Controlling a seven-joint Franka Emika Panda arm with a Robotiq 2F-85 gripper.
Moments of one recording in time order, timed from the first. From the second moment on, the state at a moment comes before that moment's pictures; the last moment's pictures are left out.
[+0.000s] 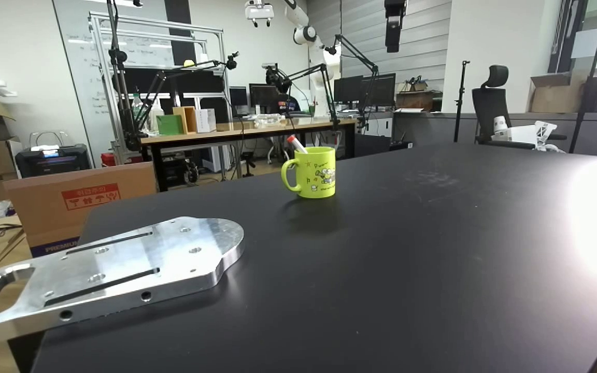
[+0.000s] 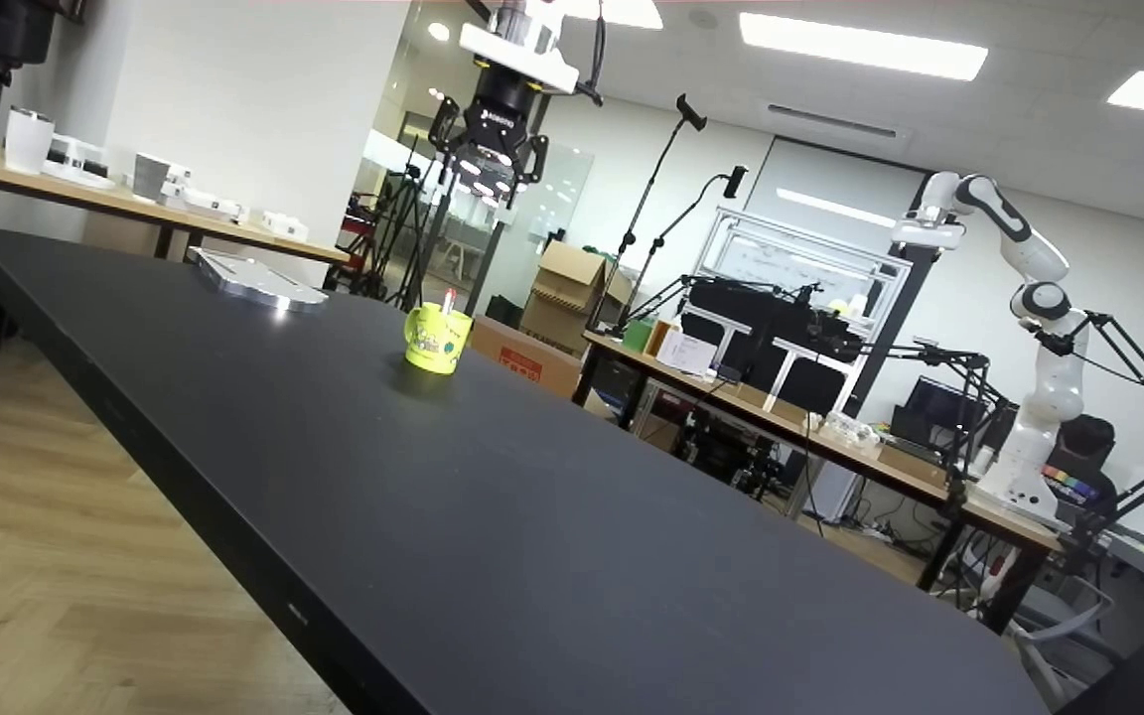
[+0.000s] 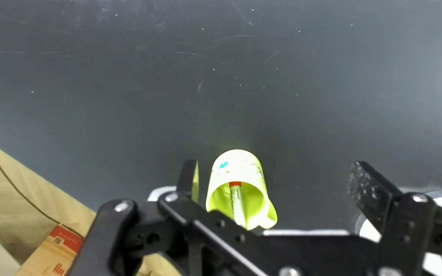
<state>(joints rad) 0.11 0.40 0.11 -1.62 -0.07 2.09 -0.47</state>
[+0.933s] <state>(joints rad) 0.26 0.83 0.12 -1.05 -0.36 1.82 -0.51</state>
